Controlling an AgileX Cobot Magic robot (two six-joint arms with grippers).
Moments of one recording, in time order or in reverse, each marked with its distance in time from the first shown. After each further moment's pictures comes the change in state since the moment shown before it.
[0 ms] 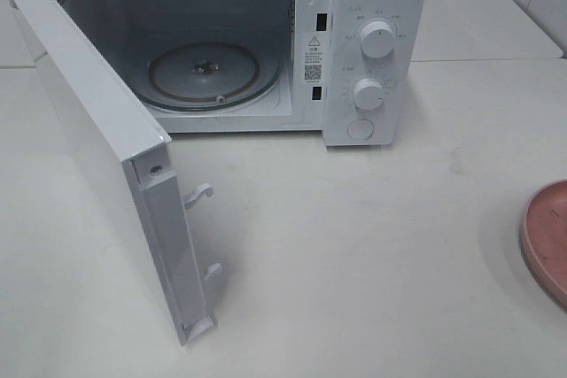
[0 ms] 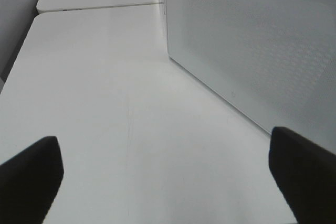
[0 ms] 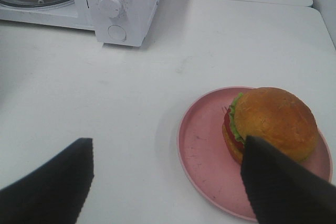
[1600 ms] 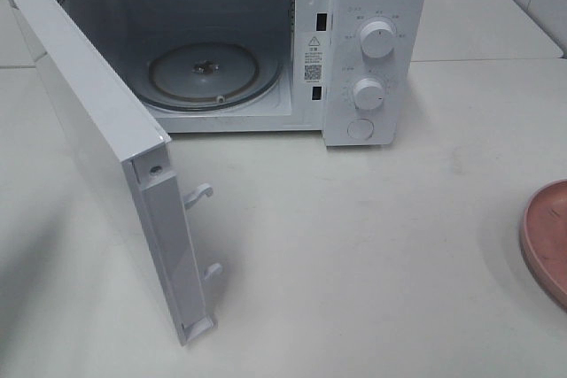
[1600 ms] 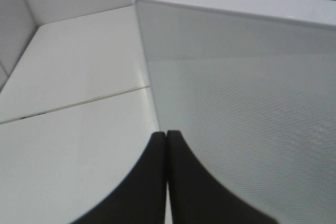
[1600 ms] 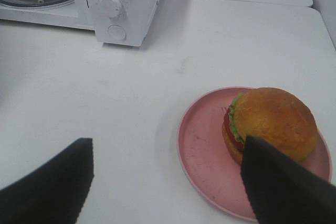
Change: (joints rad) left arm 0.000 1.124 0.287 0.407 -1.671 -0.191; right arm 0.000 0.000 0.000 0.000 0.000 -0.004
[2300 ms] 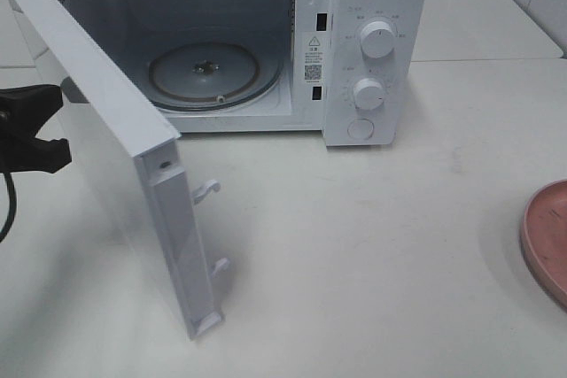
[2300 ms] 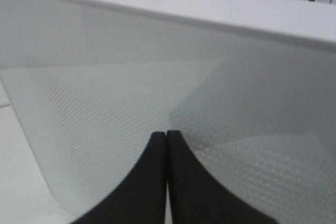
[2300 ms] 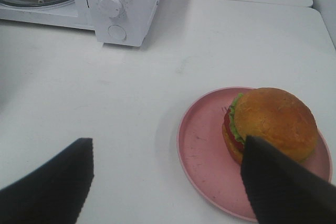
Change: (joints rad) left arm -0.293 0.309 -0.058 -0.156 -0.228 0.005; right arm 0.000 0.000 0.000 0.000 0.000 0.000
